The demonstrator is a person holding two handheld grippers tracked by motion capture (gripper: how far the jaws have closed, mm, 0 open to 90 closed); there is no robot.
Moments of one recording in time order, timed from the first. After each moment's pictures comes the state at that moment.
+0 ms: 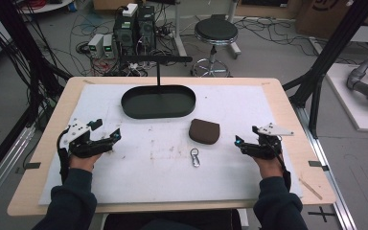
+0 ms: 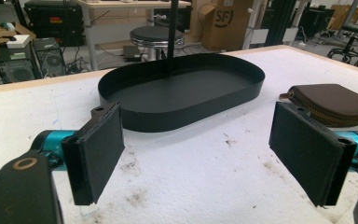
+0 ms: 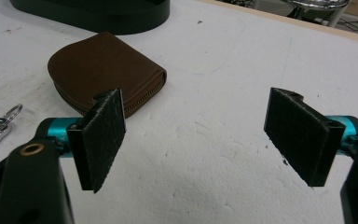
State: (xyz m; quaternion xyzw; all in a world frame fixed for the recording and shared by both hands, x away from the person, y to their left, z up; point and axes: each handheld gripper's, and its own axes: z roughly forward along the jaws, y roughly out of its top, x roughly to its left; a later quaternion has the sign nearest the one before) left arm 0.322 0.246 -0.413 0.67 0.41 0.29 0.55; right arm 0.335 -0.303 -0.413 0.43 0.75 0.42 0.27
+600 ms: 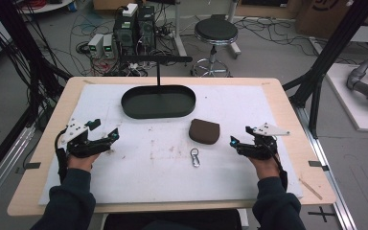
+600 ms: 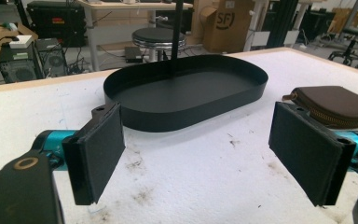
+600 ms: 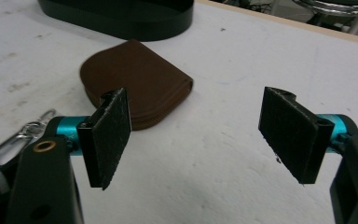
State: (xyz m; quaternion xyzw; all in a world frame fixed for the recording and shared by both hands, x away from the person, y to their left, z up) left arm 0.322 0.254 -0.414 0.66 0.41 0.29 0.56; right arm 0.332 -0.289 -0.409 0.41 0.76 0.44 0.25
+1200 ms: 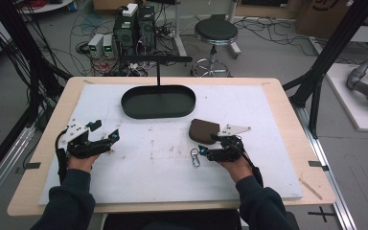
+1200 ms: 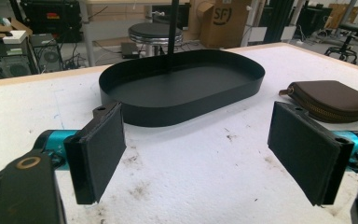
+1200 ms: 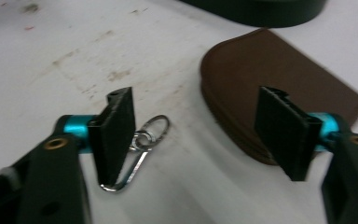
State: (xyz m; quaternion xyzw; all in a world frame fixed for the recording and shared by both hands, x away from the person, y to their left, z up) left arm 0.322 0.252 -0.416 0.67 0.41 0.28 0.55; right arm 0.342 -0.205 -0.423 0.34 0.82 0.43 0.14
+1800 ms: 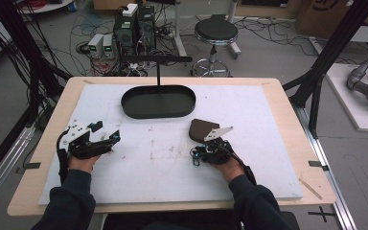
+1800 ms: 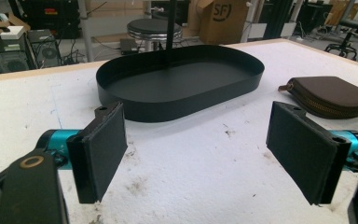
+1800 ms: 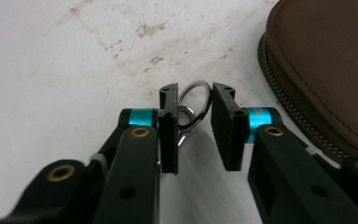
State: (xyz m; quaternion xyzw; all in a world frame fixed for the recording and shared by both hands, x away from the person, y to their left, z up) left arm 0.322 0.250 -0.418 0.67 0.41 0.28 0.55; right arm 0.349 -0.179 -0.440 0.31 0.87 0.37 0.07
